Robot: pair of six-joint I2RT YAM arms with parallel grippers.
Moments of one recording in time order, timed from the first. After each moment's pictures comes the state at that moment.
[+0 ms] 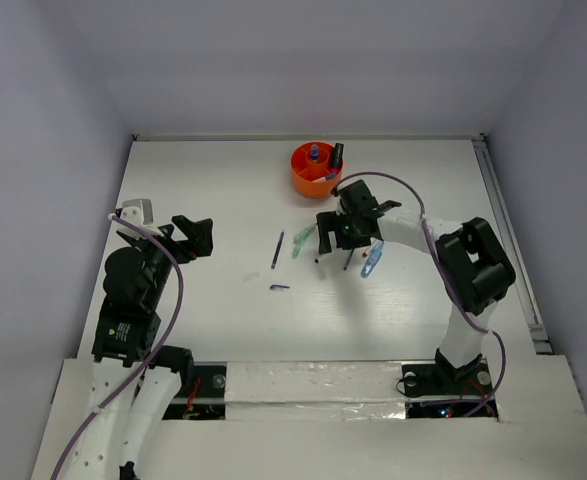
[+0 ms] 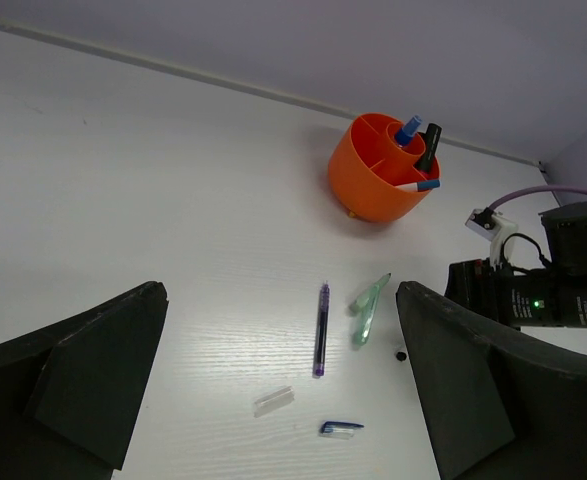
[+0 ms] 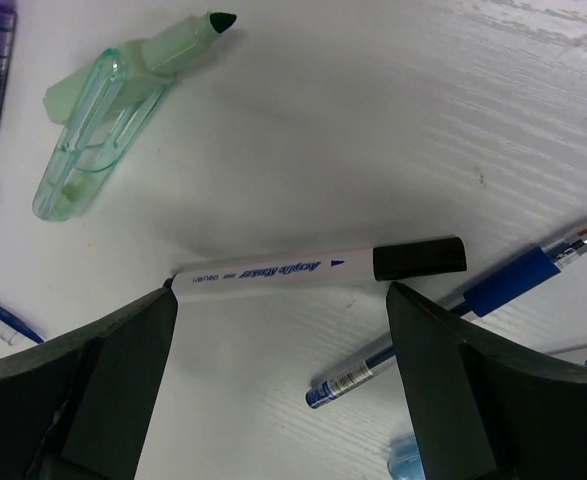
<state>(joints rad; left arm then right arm) -0.16 0.48 0.71 -0.32 0.00 -0.39 0.53 1.84 1.18 -0.36 -0.16 0.31</state>
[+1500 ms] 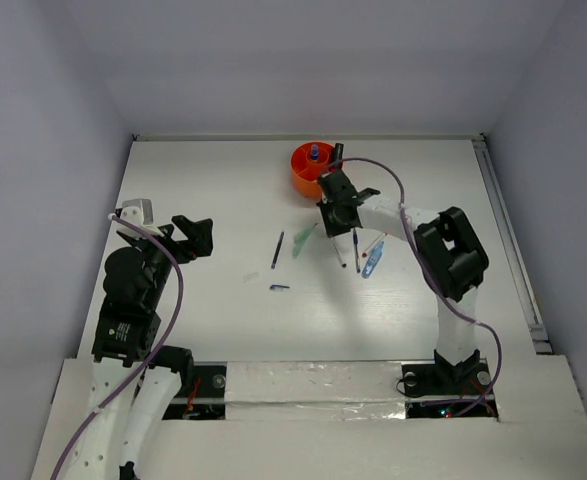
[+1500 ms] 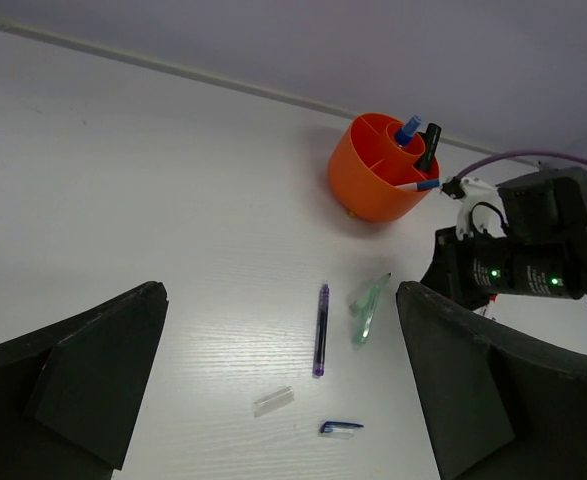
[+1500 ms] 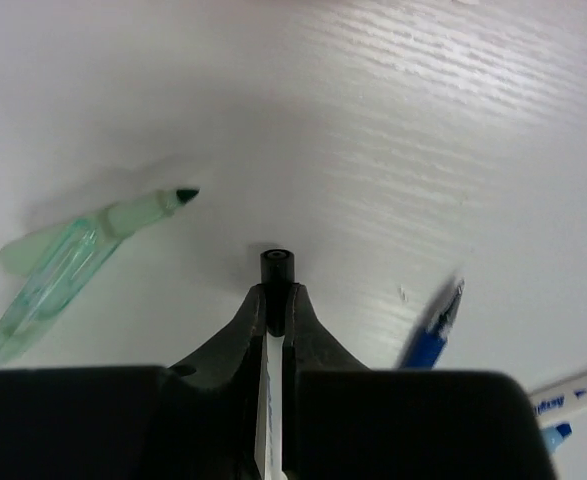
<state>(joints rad) -0.16 0.48 0.71 -0.32 0.00 -0.39 0.58 2.02 1.45 -0.44 0.14 0.23</state>
